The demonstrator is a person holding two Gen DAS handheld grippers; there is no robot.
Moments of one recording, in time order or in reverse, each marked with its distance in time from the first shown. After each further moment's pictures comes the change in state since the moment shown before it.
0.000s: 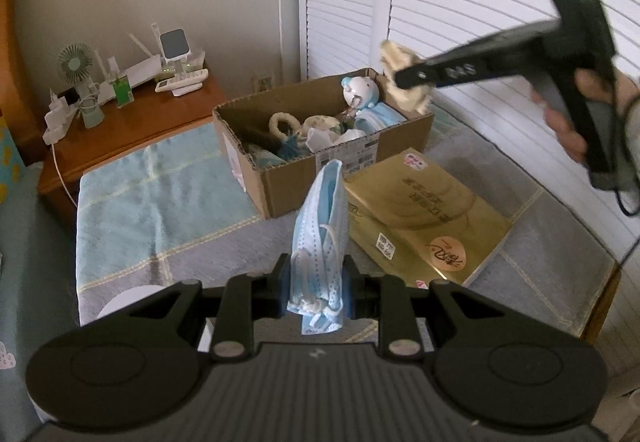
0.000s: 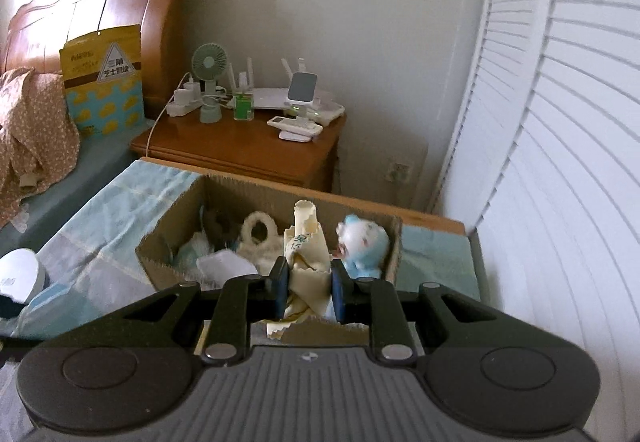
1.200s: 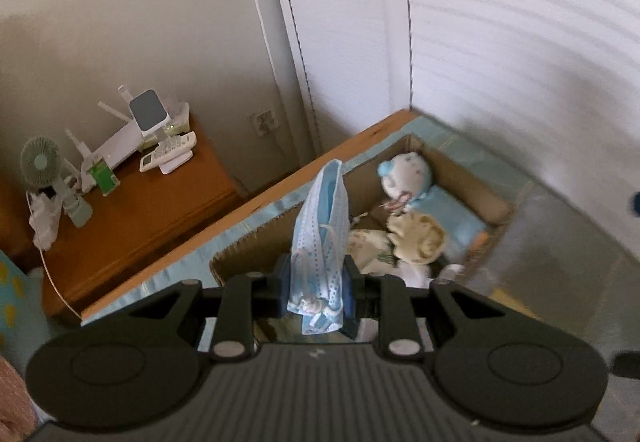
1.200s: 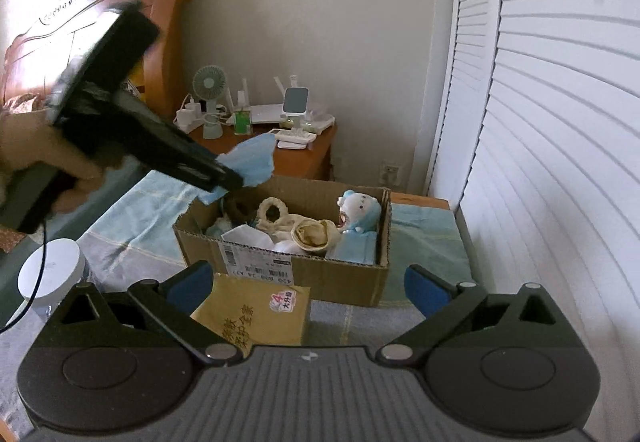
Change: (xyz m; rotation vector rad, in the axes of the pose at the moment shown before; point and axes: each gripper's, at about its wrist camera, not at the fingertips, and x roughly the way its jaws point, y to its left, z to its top) left arm 0.107 0.001 0.134 0.196 0.019 0.073; right arm -0.072 0.015 -0.054 0.085 -0.068 -0.020
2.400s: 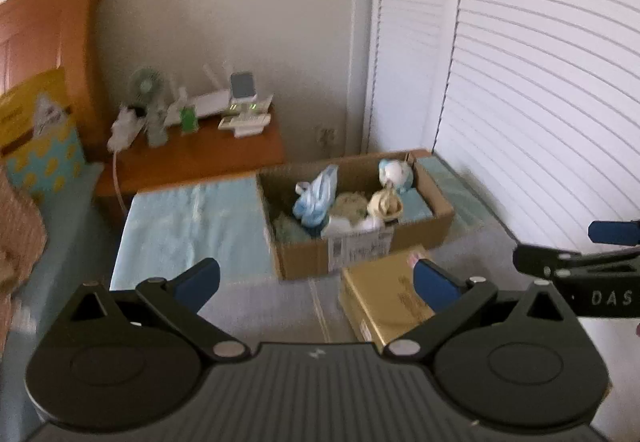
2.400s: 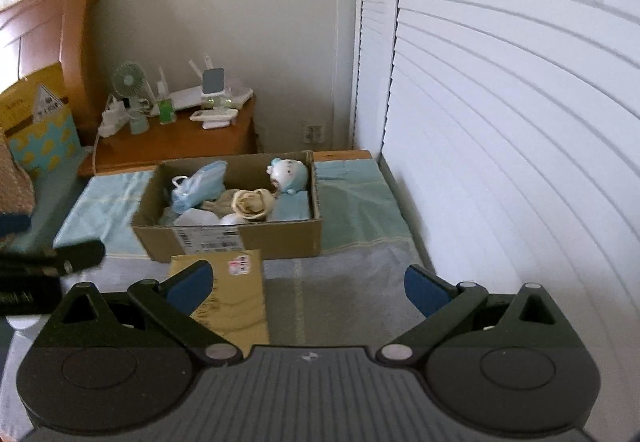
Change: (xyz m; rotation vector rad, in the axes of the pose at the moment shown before) left arm -0.147 -0.055 -0.089 -0.407 -0.121 0.133; right arm -0.045 0.003 0.001 0.198 0.105 -0.212
